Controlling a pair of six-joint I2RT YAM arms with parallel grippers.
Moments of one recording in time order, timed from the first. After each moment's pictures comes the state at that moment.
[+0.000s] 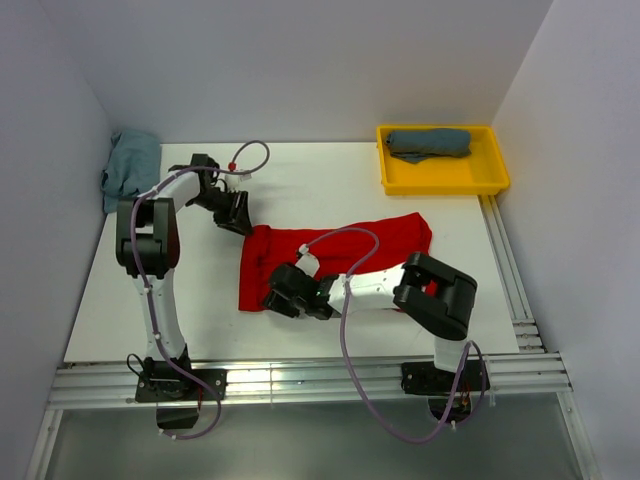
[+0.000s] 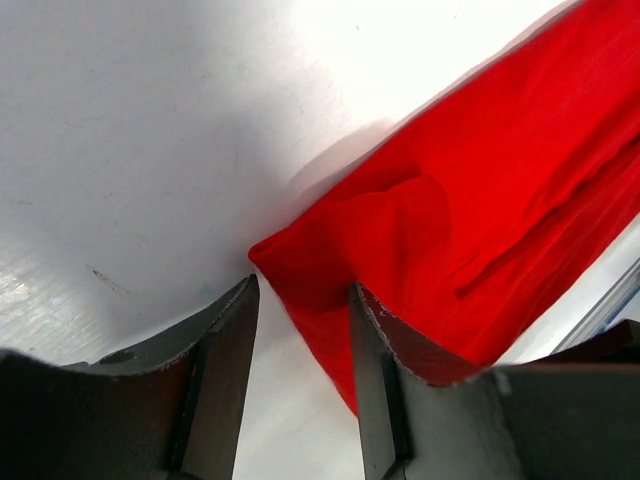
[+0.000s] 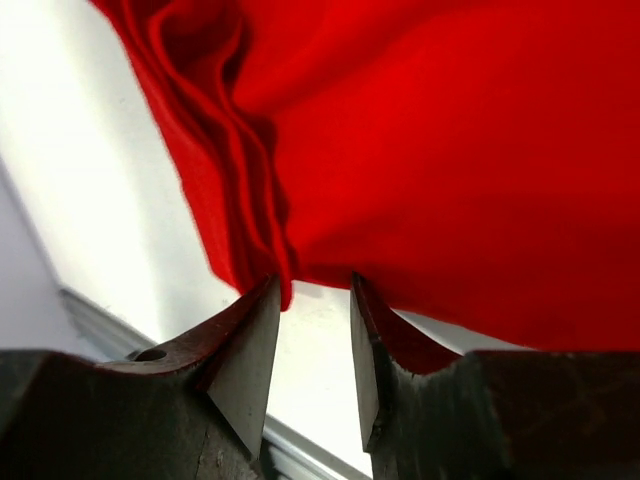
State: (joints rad) left arm -0.07 2.17 1.62 -0.82 0.66 0.22; right arm 1.13 1.84 0.97 0.04 0.21 1.39
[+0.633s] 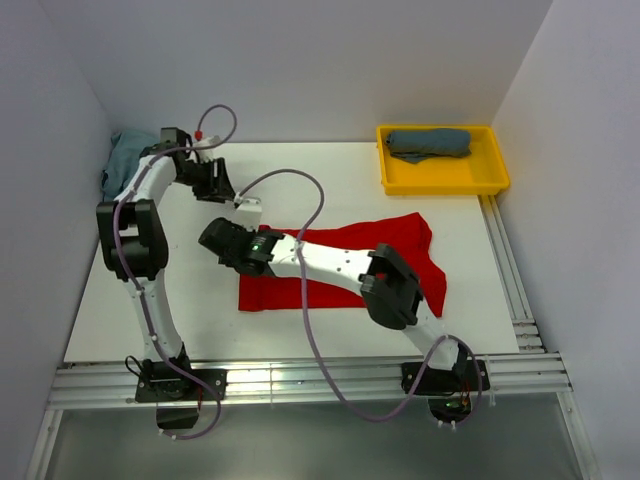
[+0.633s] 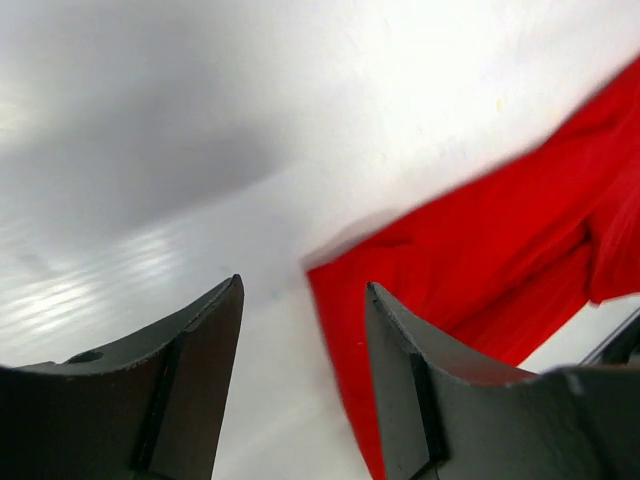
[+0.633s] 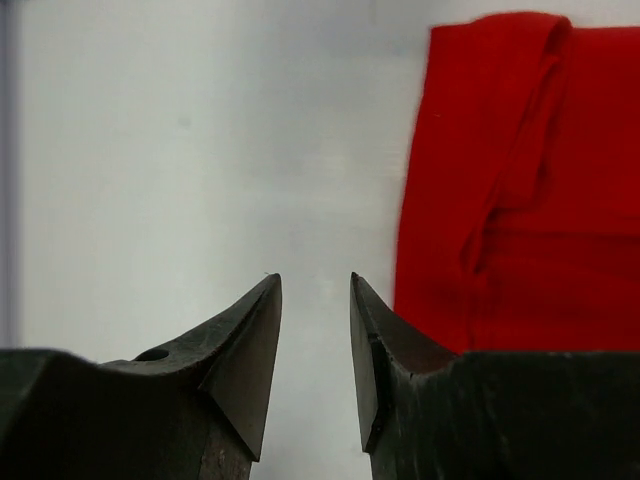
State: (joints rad) left arm 0.01 2.14 1.78 -0.79 0.62 0.06; right arm 1.15 2.15 1.90 -0.56 0.54 1.04
